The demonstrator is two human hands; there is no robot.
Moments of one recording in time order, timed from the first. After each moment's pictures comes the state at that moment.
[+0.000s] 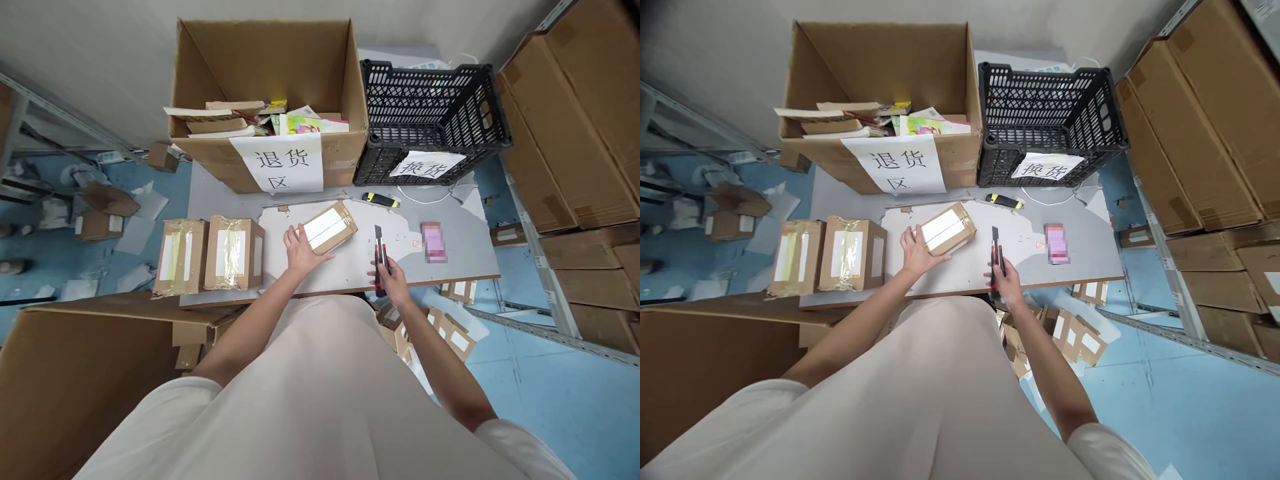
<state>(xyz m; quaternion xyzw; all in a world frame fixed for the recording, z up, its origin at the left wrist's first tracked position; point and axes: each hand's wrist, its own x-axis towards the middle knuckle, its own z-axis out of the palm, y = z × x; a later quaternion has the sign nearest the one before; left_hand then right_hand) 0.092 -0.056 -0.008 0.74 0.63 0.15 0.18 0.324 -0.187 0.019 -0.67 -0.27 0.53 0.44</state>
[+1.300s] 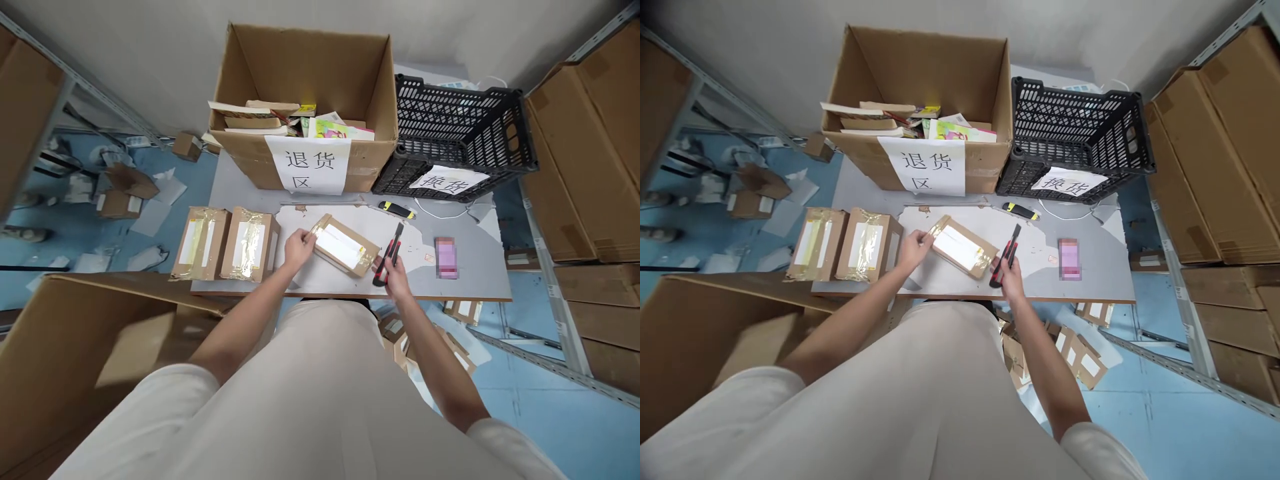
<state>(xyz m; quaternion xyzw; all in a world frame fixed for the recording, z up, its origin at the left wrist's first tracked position) 0.045 -0.034 -0.011 0.62 0.68 0.23 0.32 0.303 -0.142 -0.003 -0.62 -0.16 0.55 0.54</state>
